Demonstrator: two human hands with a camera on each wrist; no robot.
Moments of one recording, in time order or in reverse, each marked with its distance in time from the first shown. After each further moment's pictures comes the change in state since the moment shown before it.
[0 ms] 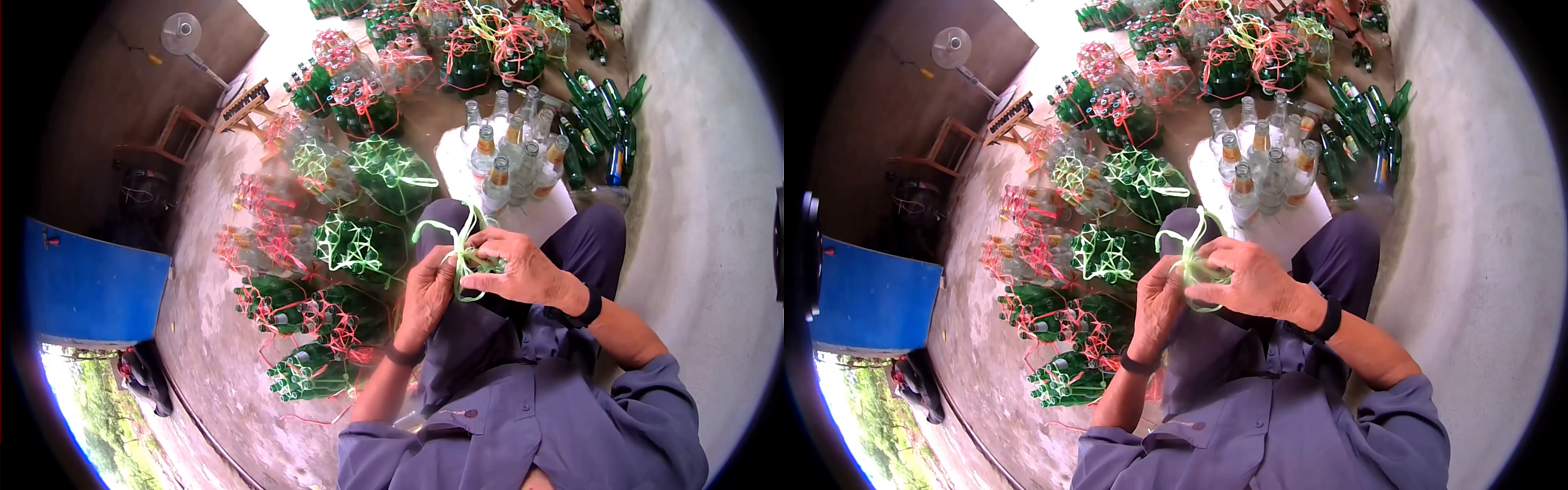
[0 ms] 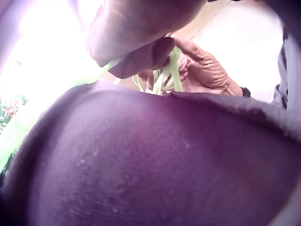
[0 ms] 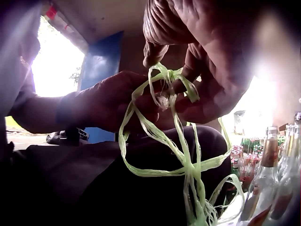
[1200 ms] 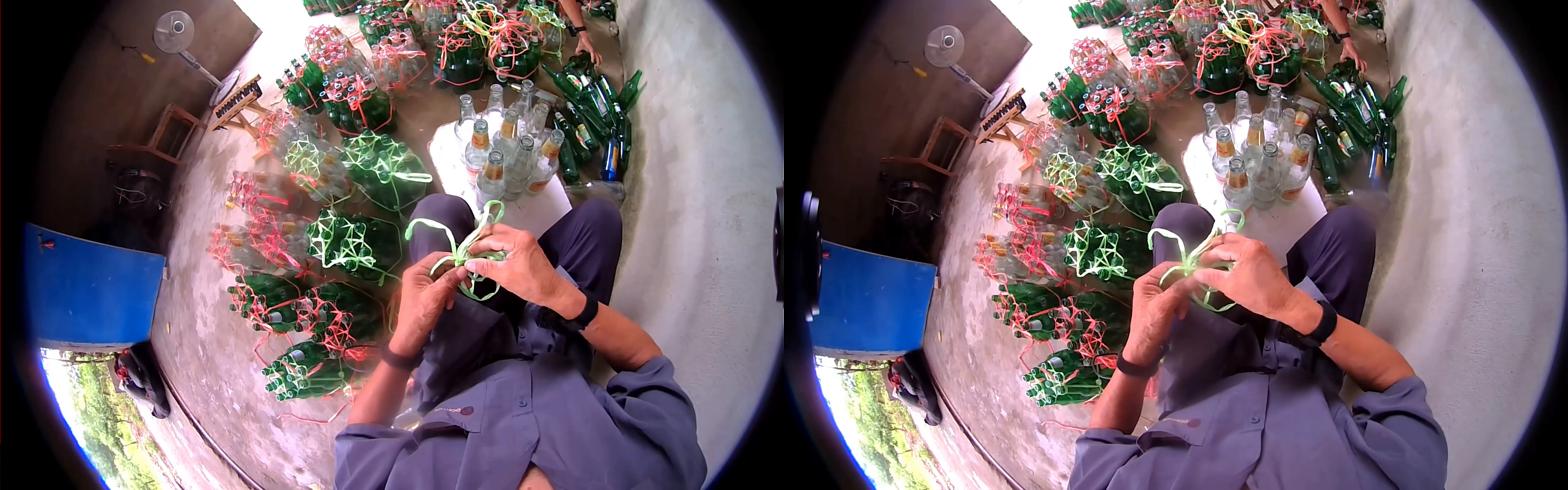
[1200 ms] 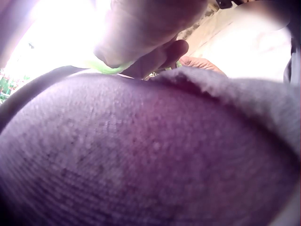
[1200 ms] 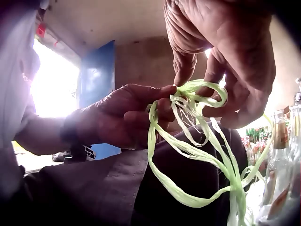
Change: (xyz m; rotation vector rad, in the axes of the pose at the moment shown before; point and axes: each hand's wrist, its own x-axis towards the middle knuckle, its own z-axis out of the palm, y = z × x) left_hand -0.007 -0.003 -0.004 0.019 -0.028 -0.158; right_hand -0.009 0.007 0.011 0.036 0.125 0.225
